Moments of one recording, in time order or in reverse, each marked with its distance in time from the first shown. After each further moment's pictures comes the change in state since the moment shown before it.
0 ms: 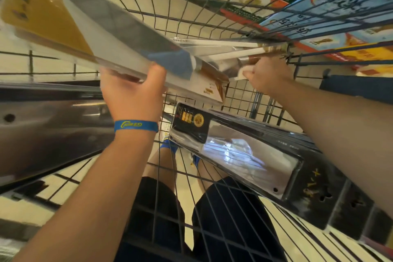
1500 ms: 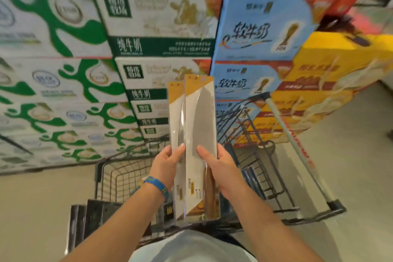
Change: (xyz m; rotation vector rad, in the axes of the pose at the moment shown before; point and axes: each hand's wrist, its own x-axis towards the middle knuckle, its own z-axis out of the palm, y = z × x) left_hand -0.196 0.252 -0.037 -0.095 -0.984 -0.038; right_hand -0.409 0.035 -0.208 1.842 0.312 -0.148
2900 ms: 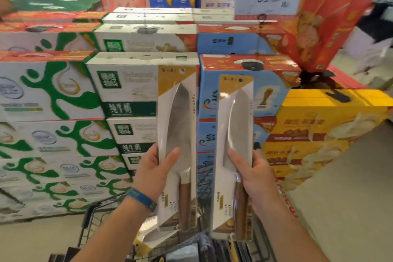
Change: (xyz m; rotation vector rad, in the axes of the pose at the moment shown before) left_hand 0.019 0.139 0.088 0.274 0.034 0.518; right_hand 0.029 -0.152 -0.108 0.029 0.196 -0.329
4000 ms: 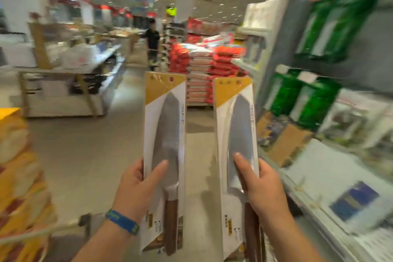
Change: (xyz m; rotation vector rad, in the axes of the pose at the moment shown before) left_hand -0.321 0.100 0.185 -0.316 -1.602 0.067; right_hand -0.550 -0.058 -0.047 -0.255 1.852 -0.098
